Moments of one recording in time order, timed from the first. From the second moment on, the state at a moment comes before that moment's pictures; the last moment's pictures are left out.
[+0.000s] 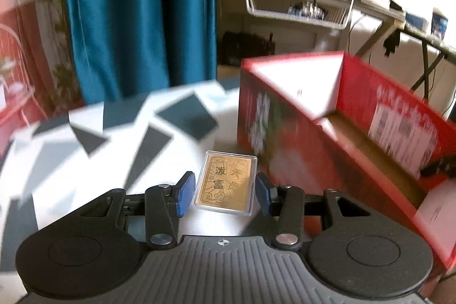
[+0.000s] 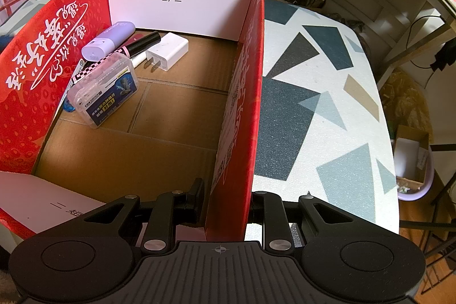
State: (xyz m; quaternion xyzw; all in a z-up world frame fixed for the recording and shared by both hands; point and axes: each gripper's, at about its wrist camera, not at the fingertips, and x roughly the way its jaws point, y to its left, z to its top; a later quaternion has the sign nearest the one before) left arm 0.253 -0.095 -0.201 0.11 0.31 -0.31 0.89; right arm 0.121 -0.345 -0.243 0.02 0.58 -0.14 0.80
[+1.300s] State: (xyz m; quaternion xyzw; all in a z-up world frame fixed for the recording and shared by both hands) left arm 0.252 -0.212 -0.192 0.26 0.26 -0.44 0.82; right arm 0.121 -0.345 -0.242 0.03 0.58 -0.14 0.80
